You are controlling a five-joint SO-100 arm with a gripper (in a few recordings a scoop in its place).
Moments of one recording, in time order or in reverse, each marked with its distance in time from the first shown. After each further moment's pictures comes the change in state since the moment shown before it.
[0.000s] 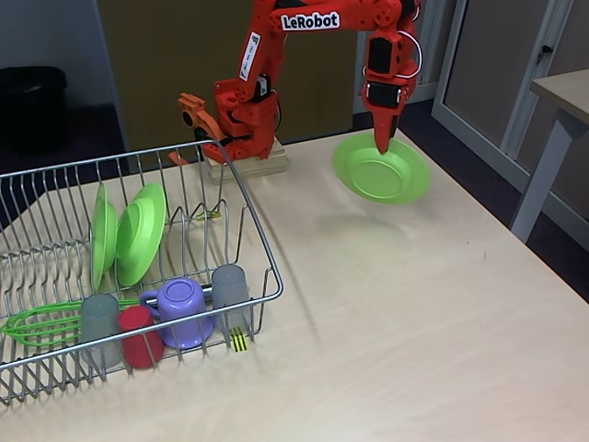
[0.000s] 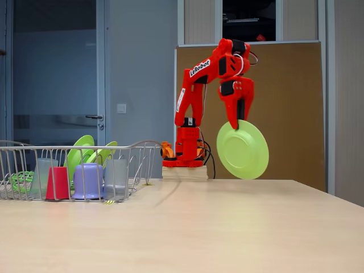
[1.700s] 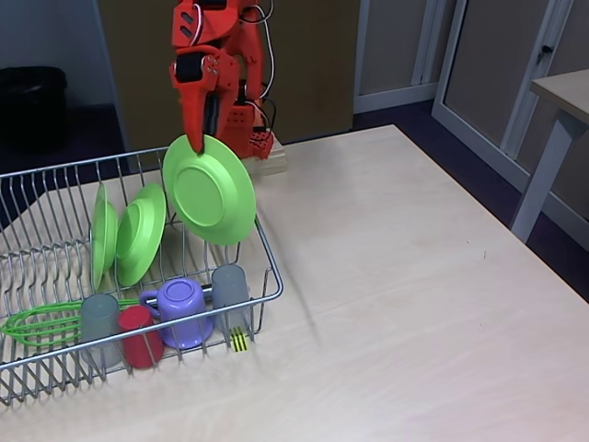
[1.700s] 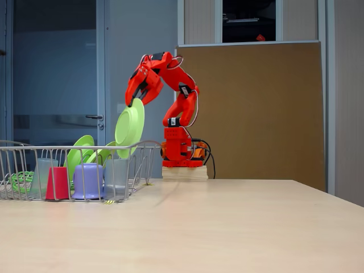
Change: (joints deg) arm 59.8 57.0 57.7 -37.6 -52.6
